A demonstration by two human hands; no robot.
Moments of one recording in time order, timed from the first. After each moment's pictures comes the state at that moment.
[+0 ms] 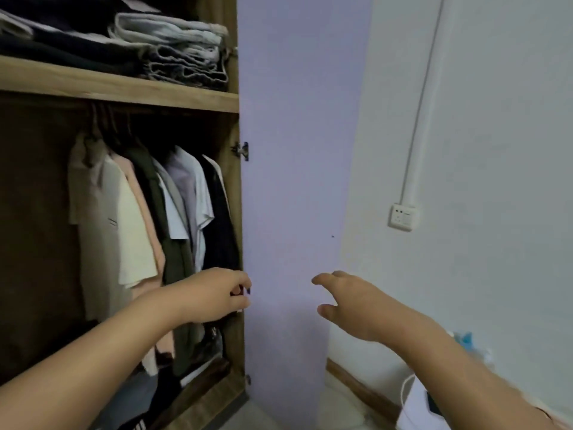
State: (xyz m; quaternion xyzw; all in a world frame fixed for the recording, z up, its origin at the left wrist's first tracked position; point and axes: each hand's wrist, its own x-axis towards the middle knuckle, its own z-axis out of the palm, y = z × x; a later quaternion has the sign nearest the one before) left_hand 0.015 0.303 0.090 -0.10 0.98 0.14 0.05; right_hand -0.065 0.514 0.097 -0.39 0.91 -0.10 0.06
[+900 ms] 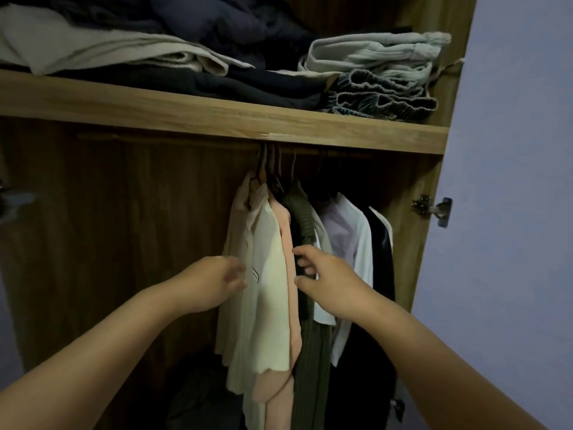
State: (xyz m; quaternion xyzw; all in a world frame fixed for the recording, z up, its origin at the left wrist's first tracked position) left_hand 0.014 -0.006 0.131 -0.38 0.90 0.16 -0.14; right_hand -0.156 0.112 0.135 -0.63 0.71 -0.31 0.08
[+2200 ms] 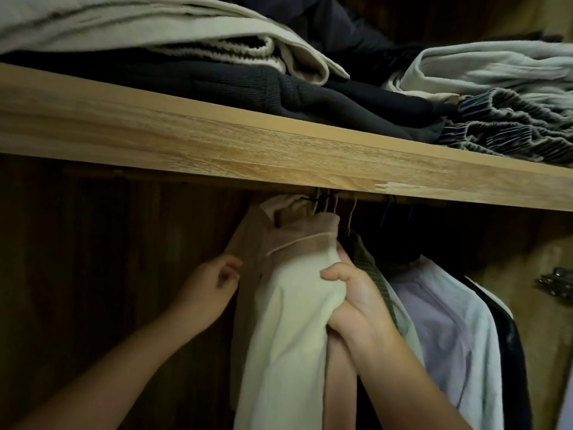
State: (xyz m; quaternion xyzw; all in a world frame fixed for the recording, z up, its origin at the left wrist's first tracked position) left_hand 0.007 -0.229 0.153 -0.35 0.80 0.25 -0.42; right_hand -0.159 -0.129 0.170 -0.38 0.19 -0.74 0.52
